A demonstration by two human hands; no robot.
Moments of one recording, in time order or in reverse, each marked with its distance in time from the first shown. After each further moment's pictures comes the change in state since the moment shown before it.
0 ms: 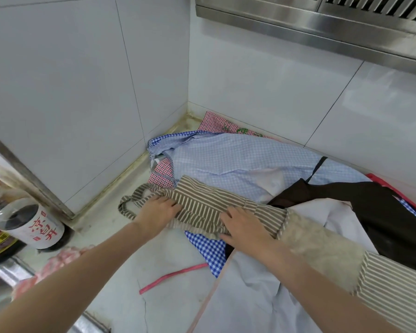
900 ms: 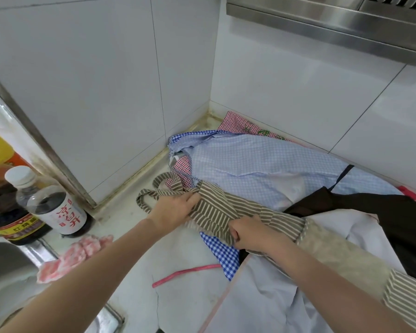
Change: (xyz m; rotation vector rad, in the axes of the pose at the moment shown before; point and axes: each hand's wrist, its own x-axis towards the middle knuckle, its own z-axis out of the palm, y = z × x) left_hand -0.012 0.002 -0.015 -0.109 0.283 -0.008; right_hand 0.030 -0.004 -0.002 0.159 -0.336 -0.040
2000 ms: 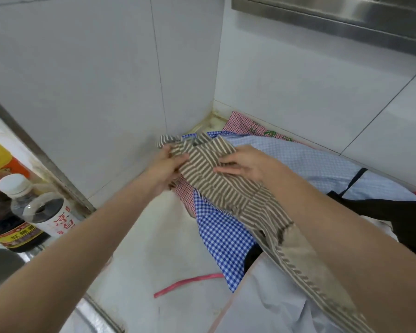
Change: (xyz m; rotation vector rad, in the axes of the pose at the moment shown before) left_hand 0.068 -0.044 -0.056 -1.654 0.251 -1.033; right_hand 0.049 -0.014 -0.145 1.692 0.185 0.194
